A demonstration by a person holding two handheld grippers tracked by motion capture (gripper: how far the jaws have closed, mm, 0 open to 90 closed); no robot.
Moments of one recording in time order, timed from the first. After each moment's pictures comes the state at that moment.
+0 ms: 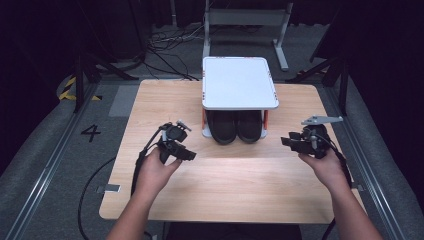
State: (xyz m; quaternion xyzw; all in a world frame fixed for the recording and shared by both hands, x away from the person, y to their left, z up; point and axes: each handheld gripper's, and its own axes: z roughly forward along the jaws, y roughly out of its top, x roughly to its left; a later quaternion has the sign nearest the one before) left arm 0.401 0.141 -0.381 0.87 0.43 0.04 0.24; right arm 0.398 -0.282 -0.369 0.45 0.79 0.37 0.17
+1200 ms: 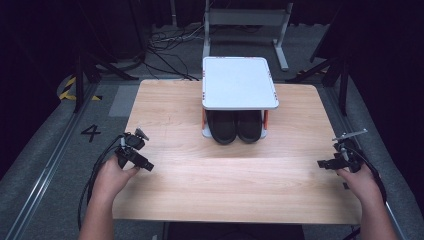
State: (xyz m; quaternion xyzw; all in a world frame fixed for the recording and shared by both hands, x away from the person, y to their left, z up) left arm 0.412 0.251 -0.427 0.85 0.51 -0.01 0.11; right arm 0.399 -0.401 -0.432 0.54 0.81 0.18 0.13
